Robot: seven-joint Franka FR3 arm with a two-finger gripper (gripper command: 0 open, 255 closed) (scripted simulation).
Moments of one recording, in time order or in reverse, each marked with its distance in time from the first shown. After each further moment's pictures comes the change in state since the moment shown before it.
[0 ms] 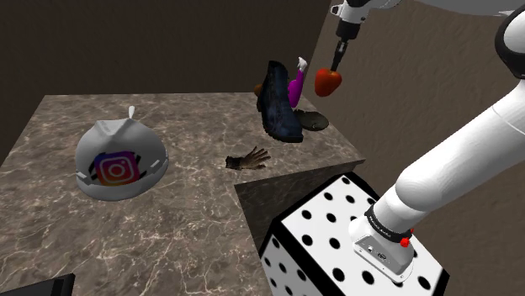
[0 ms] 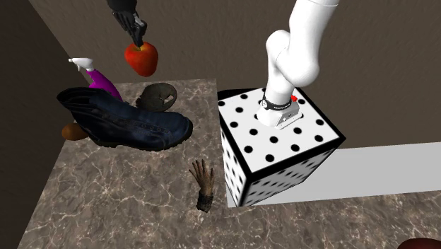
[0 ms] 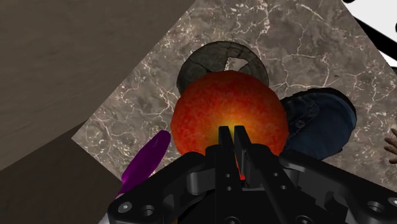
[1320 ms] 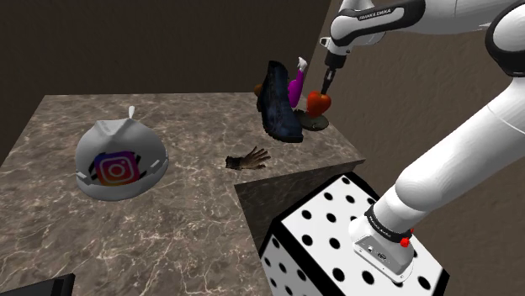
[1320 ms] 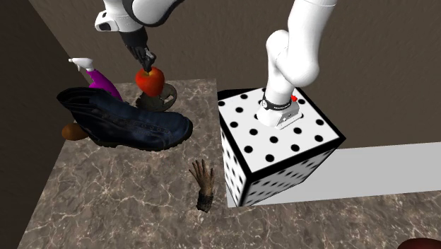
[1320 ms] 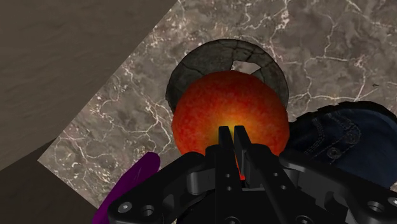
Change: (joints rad) arm -0.005 0.039 -0.009 -0.228 -0.002 0.266 0.012
